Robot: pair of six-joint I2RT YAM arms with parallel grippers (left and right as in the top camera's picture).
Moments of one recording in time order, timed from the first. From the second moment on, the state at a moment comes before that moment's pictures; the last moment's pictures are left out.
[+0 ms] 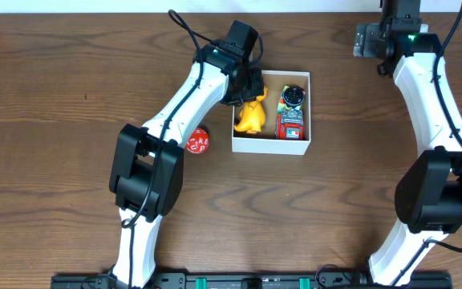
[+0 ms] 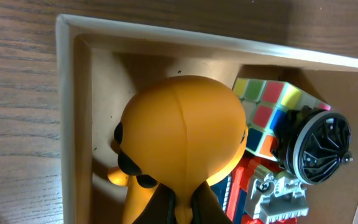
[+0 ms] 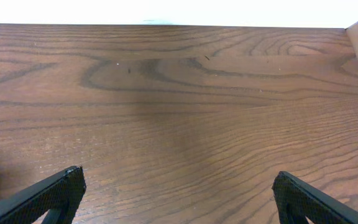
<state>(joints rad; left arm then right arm) -0.47 2.19 1.88 -0.87 0.23 -0.56 0.00 1.97 1.76 -0.62 0.31 0.02</state>
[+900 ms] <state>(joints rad) -0.44 2.18 1.89 -0.89 0.23 -0.54 0.00 1.97 1.76 -0.62 0.31 0.02</state>
